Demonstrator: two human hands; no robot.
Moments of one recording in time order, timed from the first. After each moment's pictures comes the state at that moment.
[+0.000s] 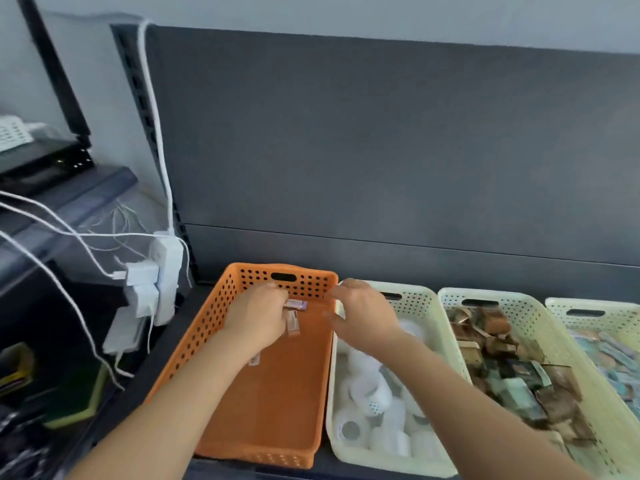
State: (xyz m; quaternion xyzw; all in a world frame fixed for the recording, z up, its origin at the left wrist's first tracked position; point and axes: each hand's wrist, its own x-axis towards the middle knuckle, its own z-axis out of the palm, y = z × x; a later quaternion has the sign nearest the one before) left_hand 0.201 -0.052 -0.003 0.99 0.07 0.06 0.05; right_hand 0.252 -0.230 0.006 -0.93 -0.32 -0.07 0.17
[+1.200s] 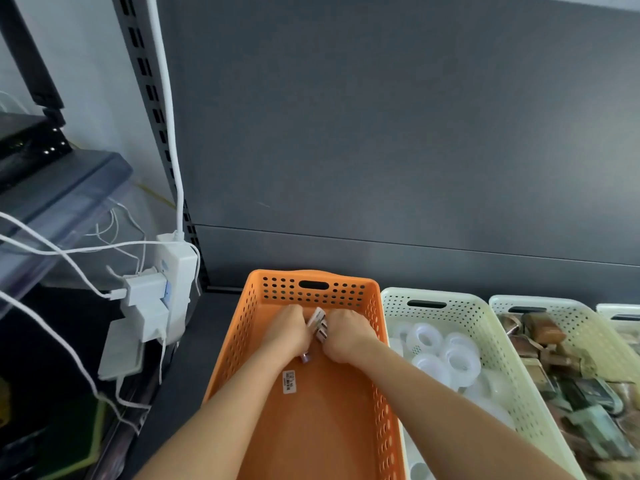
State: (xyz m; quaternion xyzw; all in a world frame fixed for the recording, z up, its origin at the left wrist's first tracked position) left_hand 0.256 -0.010 -0.062 0.91 0.20 -0.12 0.33; right_hand 0.272 -0.116 -0.037 -0.97 -0.17 0.17 0.09
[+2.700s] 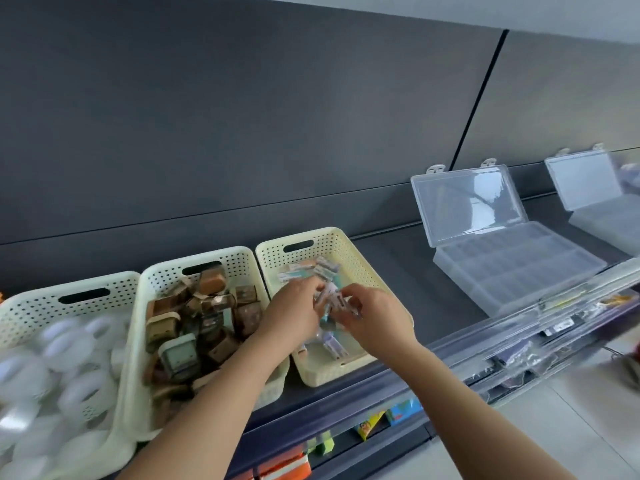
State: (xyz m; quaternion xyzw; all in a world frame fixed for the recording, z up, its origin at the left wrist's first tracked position) left_hand 0.245 -0.520 -0.008 0.95 -0.16 -0.01 0.28; right_hand 0.209 -0.669 -0.013 -0.97 0.02 -0.07 0.21
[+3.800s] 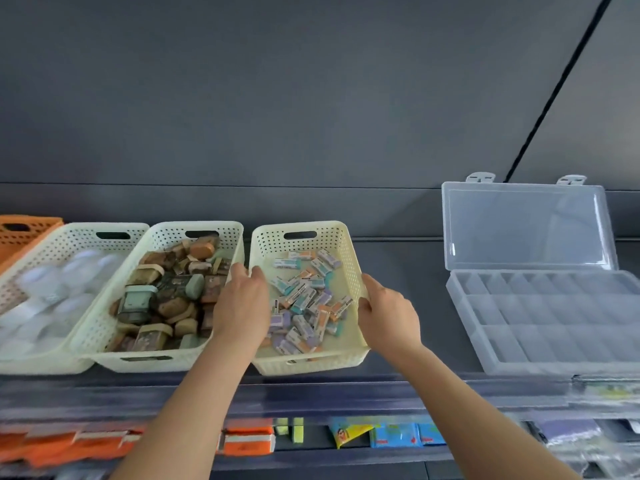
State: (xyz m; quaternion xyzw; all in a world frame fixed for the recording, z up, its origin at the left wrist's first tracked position) left_hand 0.222 -0.581 -0.014 0.98 0.16 0.10 0.07; right_hand 0.261 -0.783 -0.032 -0.97 -0.09 -0.03 0.21
